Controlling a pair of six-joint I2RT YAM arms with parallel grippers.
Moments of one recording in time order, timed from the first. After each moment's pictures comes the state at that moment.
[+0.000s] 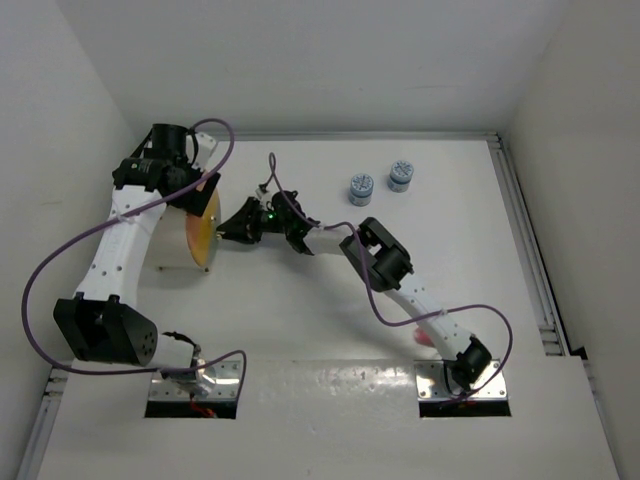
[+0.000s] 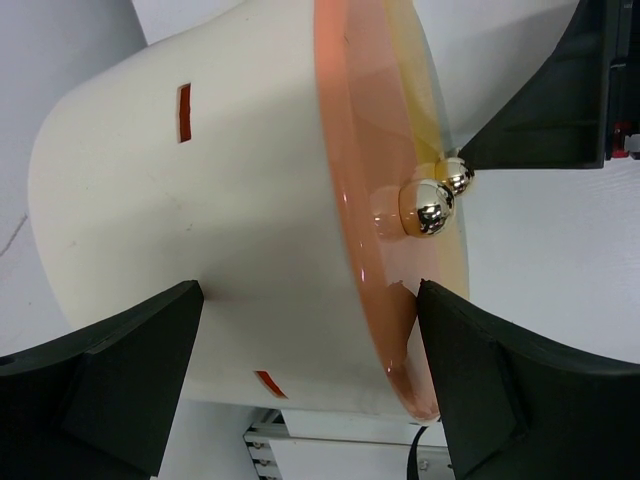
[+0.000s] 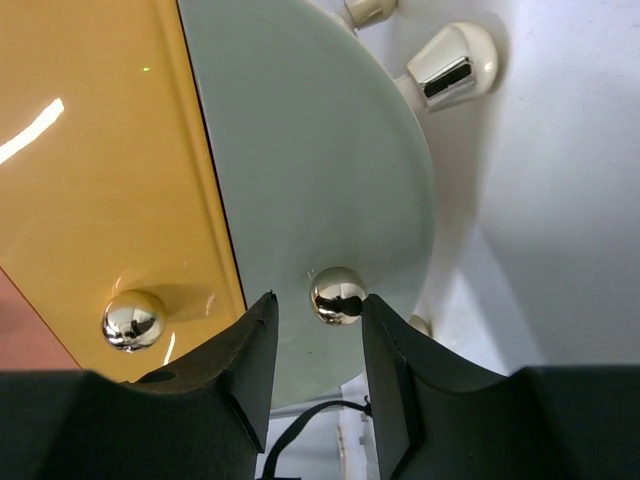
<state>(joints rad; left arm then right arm) -0.05 1.41 1.50 -0.98 -0.20 0.38 0.79 2.72 1.89 0.69 -0.58 1.46</state>
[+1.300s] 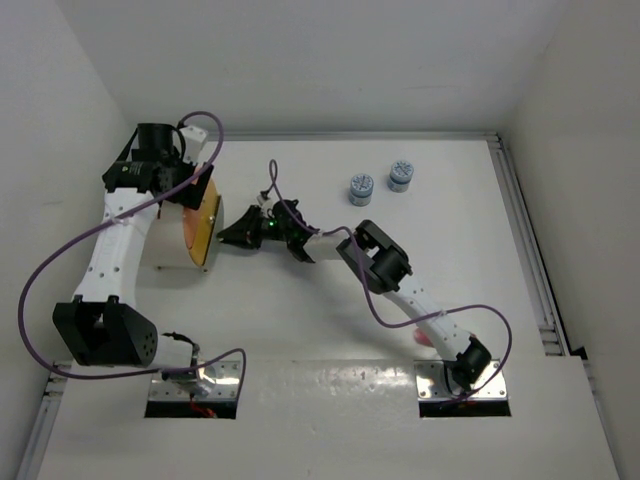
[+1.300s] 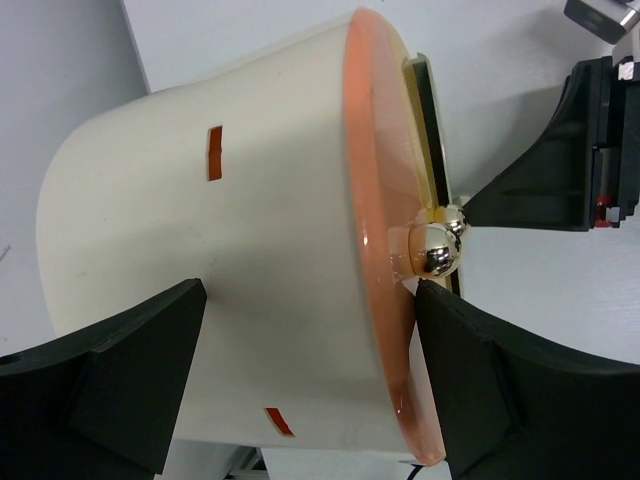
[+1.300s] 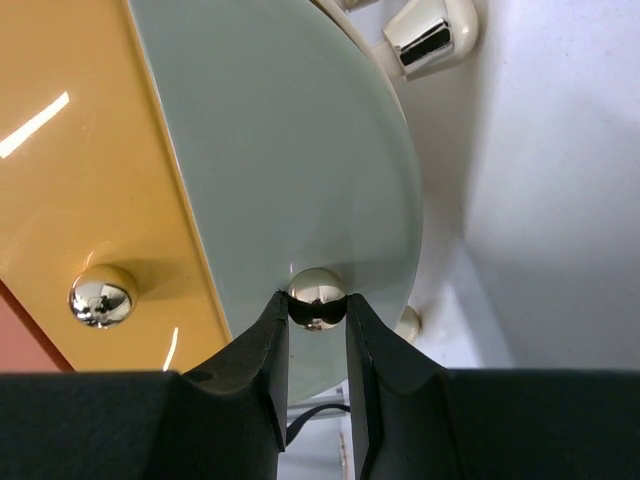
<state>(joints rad) 0.02 1.42 1.47 -0.89 -0.10 0.38 0.80 2.72 1.83 0.78 -0.54 1.49</state>
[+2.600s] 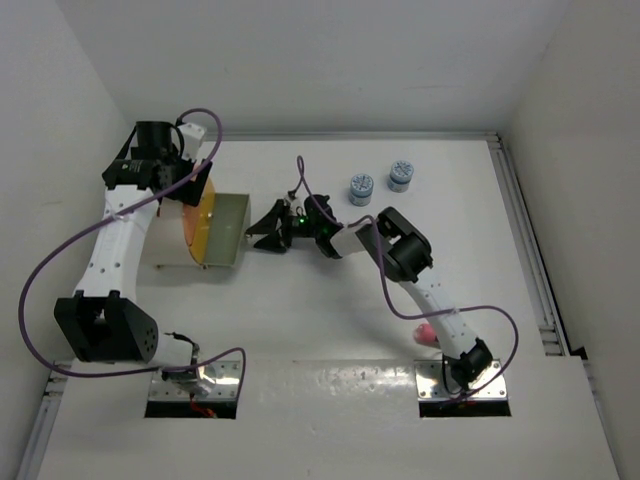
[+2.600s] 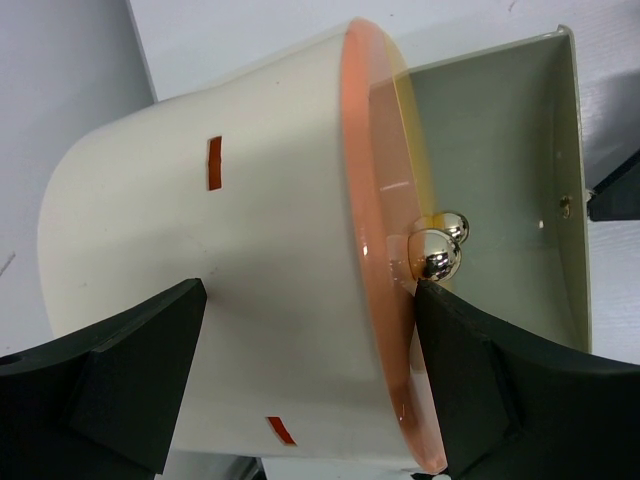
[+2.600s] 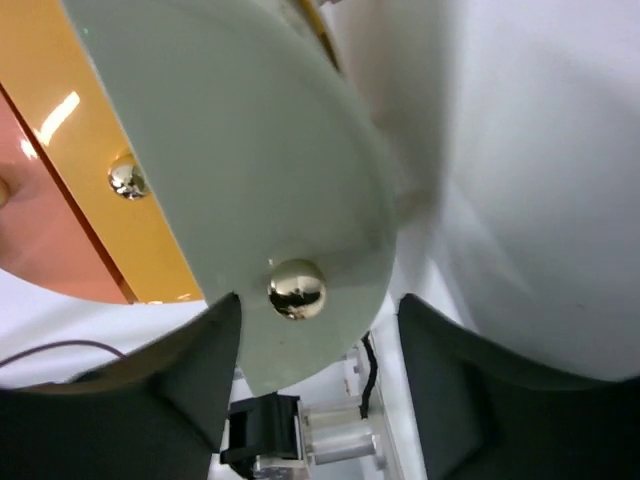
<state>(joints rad) 0.03 1.44 1.48 -0.86 -0.09 0.38 0.69 2.56 1.50 0.88 -0.70 1.49</state>
